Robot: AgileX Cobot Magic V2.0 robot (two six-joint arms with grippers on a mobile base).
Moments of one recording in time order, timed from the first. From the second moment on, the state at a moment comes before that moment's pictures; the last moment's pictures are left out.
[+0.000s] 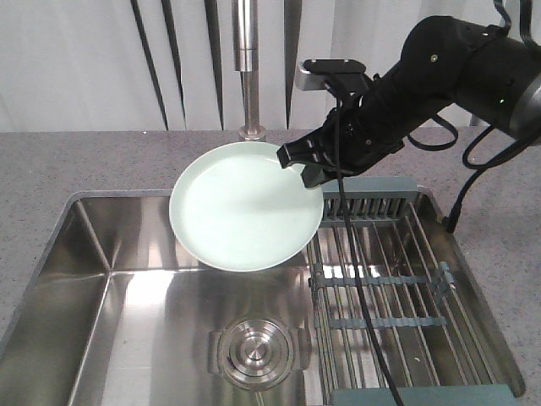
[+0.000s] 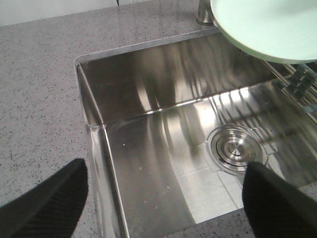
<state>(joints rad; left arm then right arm) -0.21 0.31 -0.56 -0.11 0.85 0.11 0.36 1.82 -1.68 0.32 1.02 -0.16</state>
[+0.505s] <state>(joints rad) -0.21 0.31 -0.56 -0.11 0.85 0.11 0.22 1.79 -1.63 0.30 1.07 -0.17</state>
